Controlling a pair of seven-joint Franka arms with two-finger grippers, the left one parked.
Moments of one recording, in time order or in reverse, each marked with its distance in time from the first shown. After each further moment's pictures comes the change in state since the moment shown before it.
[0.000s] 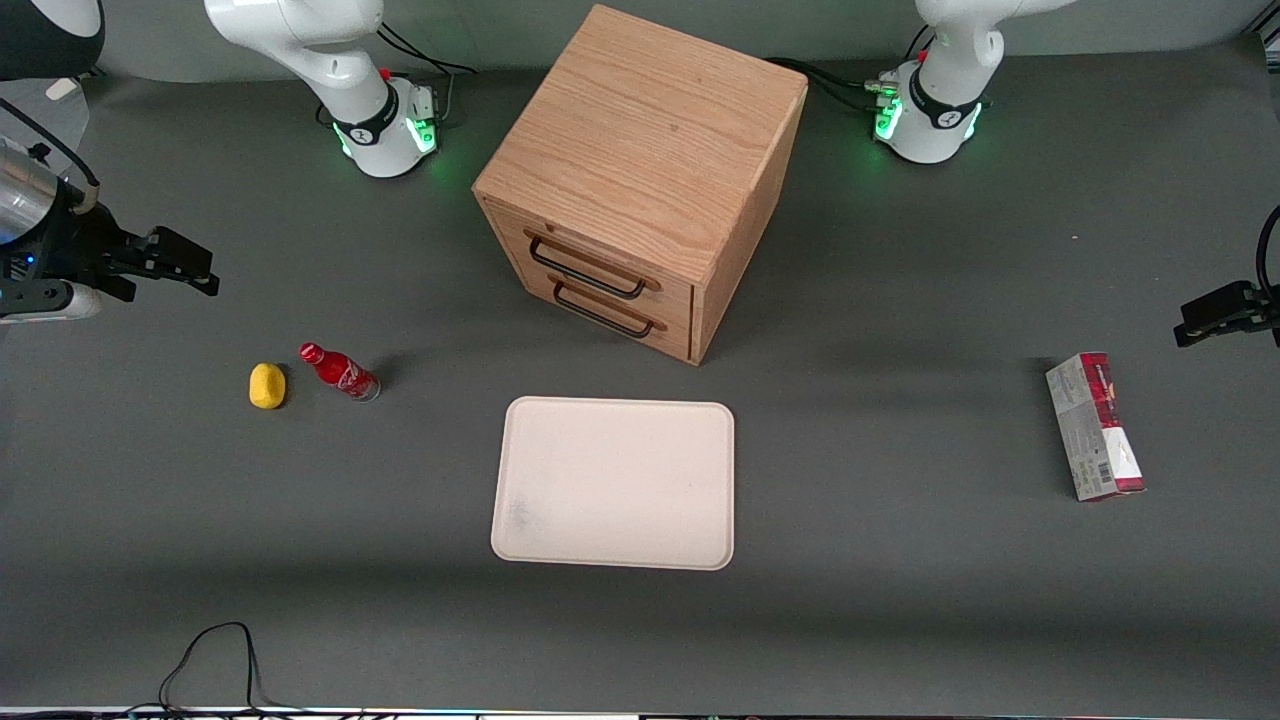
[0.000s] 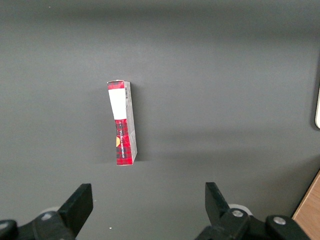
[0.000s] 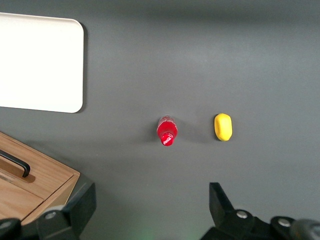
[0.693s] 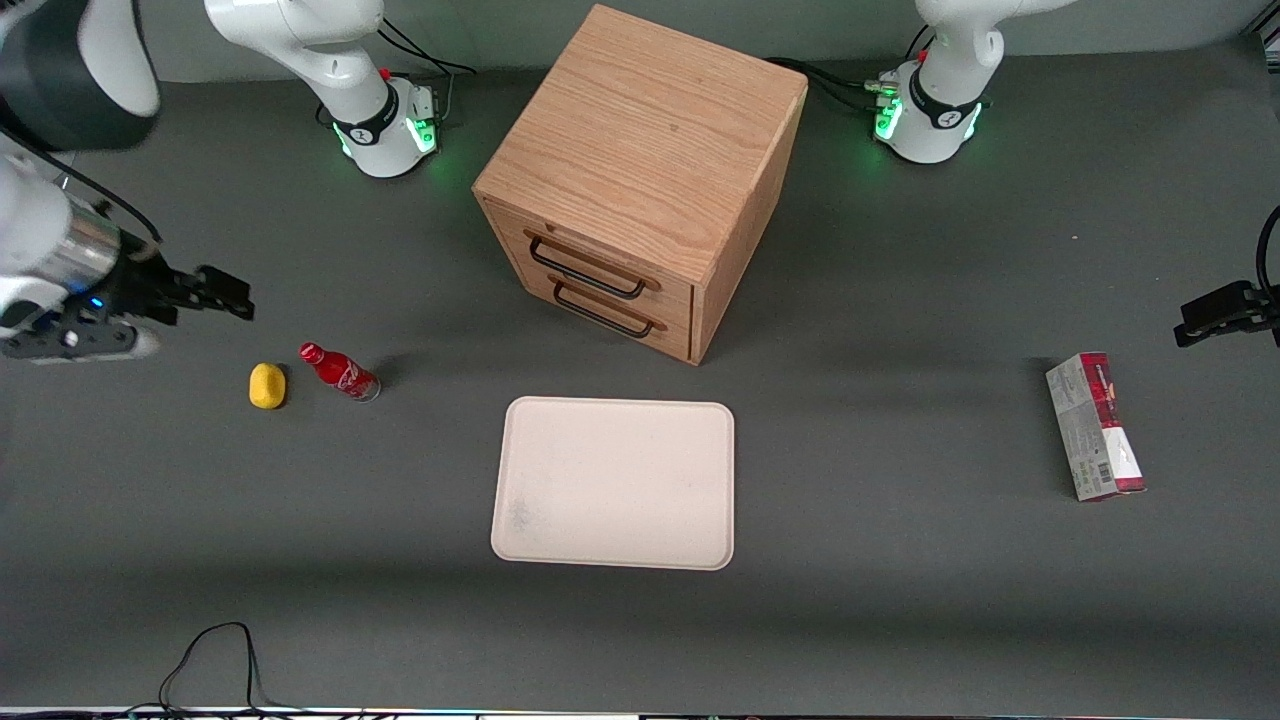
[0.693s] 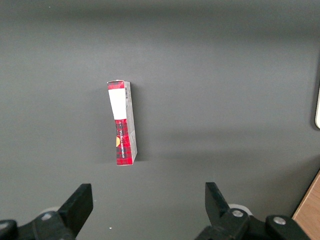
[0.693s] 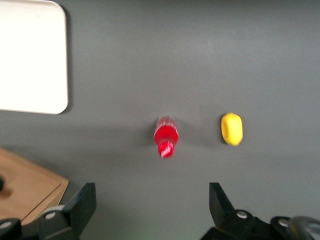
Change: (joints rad) arm -0.004 0.034 -0.006 -0.222 0.005 0.223 -0.001
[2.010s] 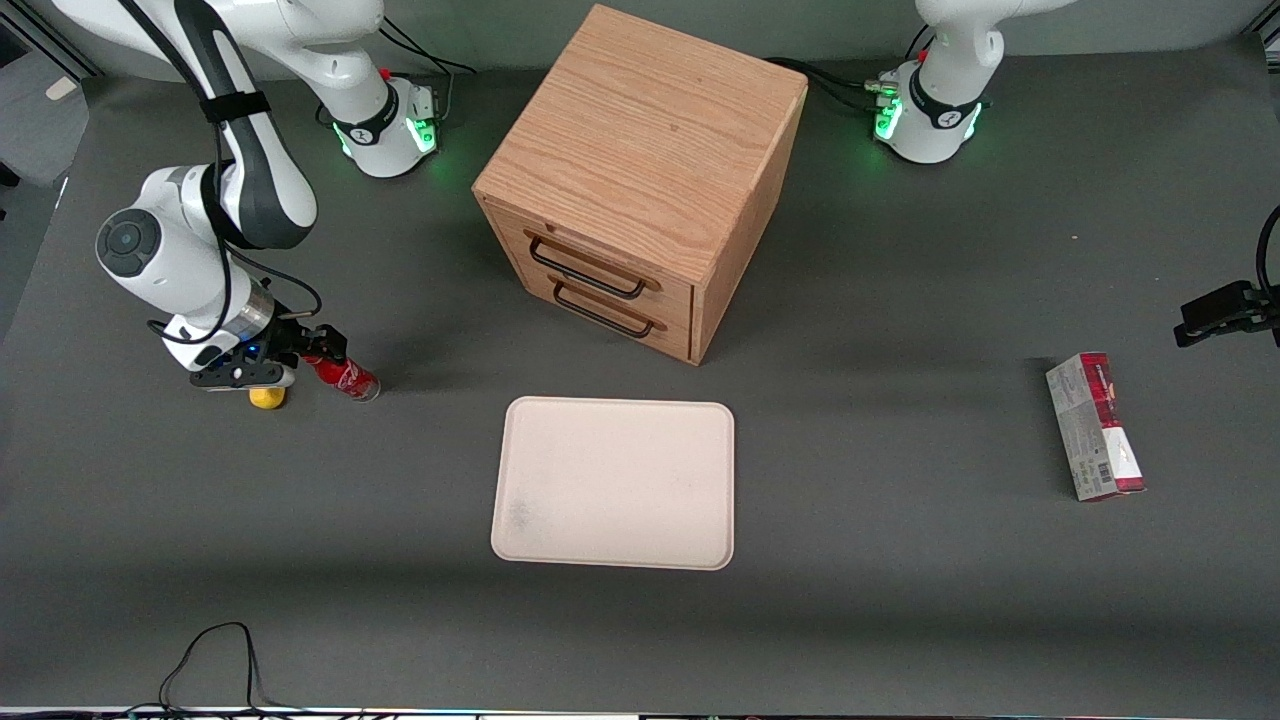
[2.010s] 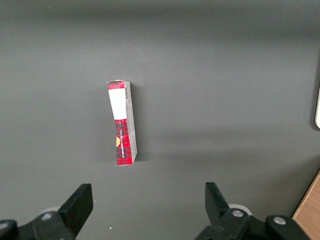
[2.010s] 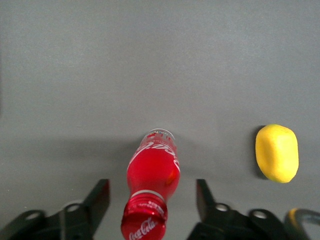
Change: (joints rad) arm -0.016 0.037 -0.005 -0.505 0.010 0.621 -0.030
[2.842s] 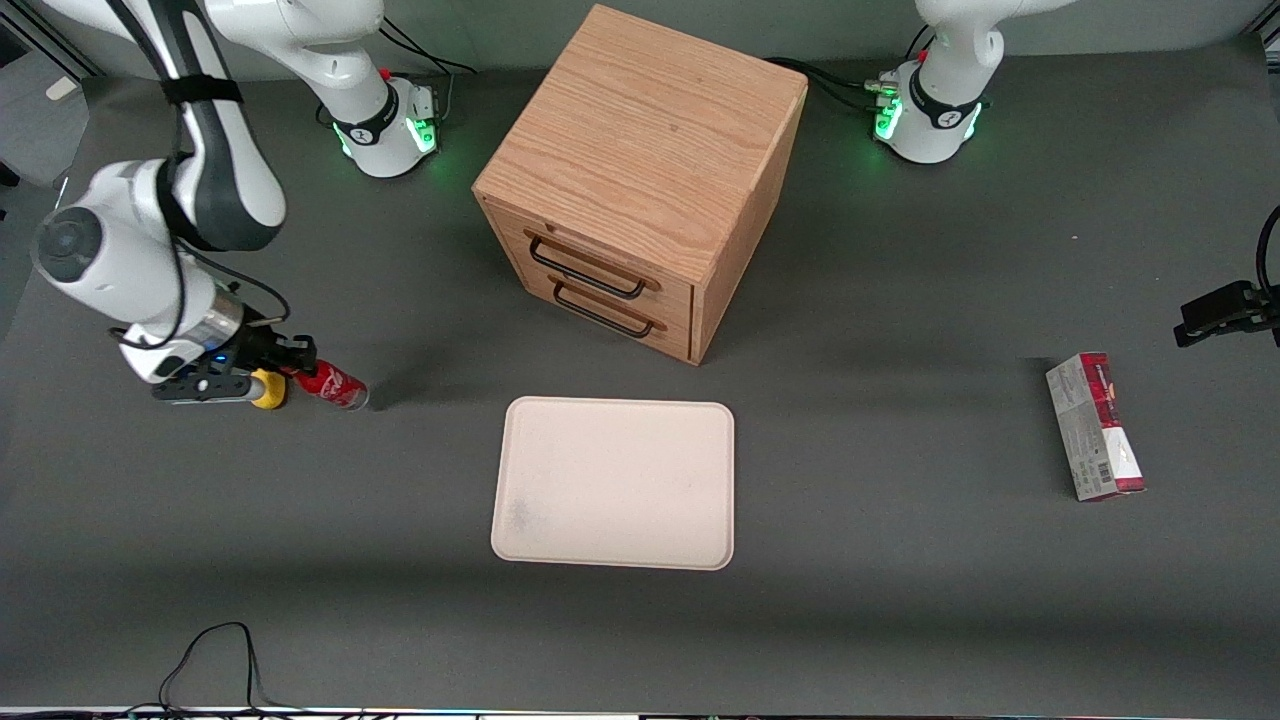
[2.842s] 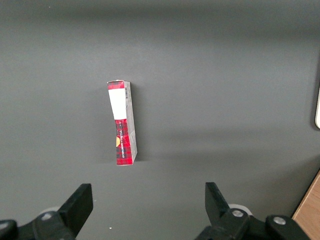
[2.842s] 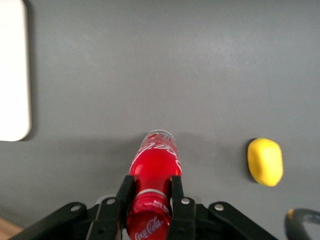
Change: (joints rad) arm -0.002 -0.001 0.005 0.245 0.030 -0.247 0.000
